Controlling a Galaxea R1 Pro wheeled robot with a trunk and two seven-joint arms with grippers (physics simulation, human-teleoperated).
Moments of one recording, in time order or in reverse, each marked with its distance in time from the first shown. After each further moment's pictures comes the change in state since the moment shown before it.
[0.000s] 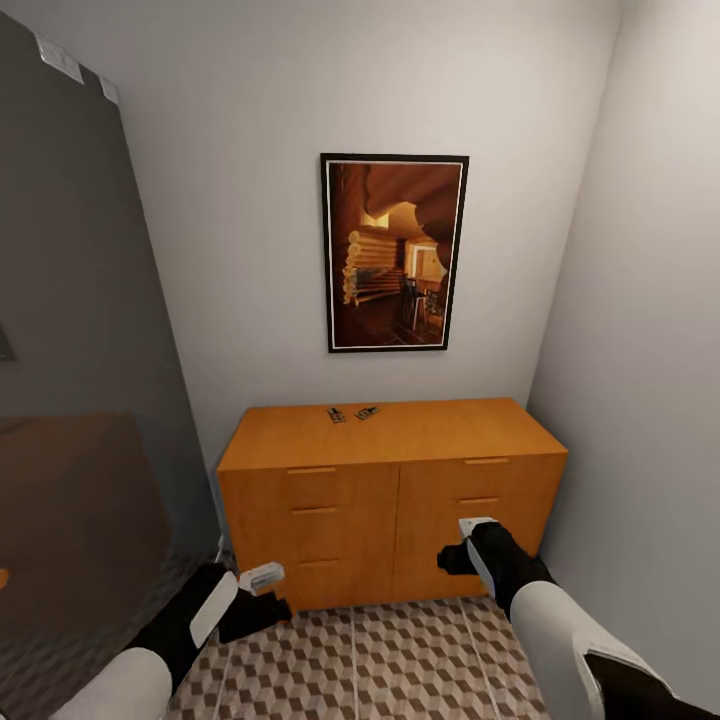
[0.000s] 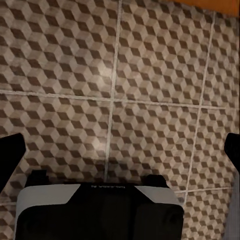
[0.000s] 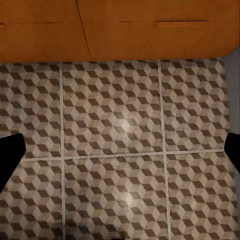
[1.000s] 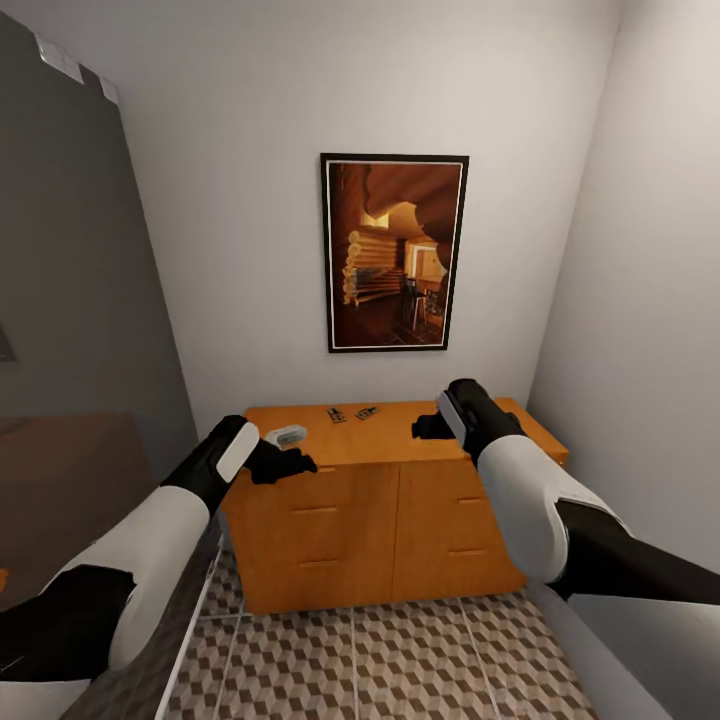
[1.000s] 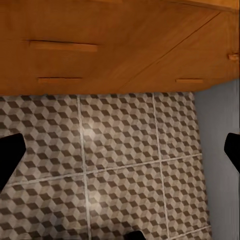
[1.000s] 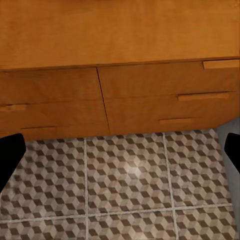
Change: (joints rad) left arm -0.456 -0.051 0.001 0.010 0.006 0.183 0.006; right arm -0.459 0.086 -0.001 0.011 -0.101 0.263 -0.119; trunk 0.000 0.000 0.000
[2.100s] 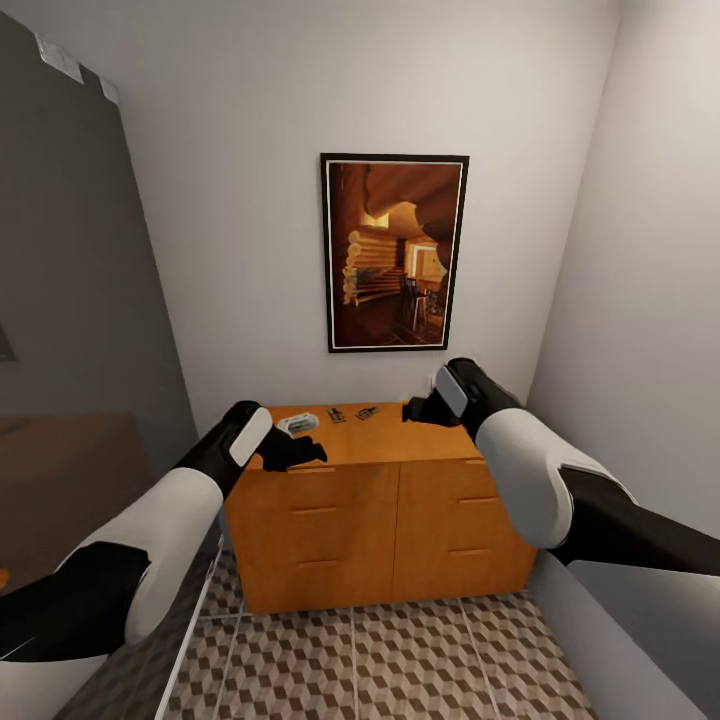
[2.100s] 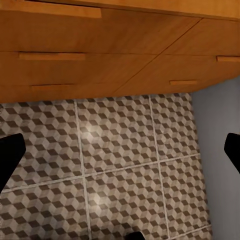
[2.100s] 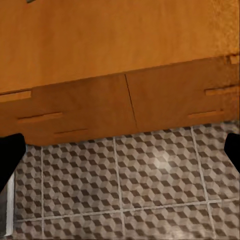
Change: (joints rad) left arm -0.068 -0.044 -0.006 0.049 -0.006 0.005 0.022; right arm -0.110 0.000 -0.003 0.104 -0.244 0.009 -0.128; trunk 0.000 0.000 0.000
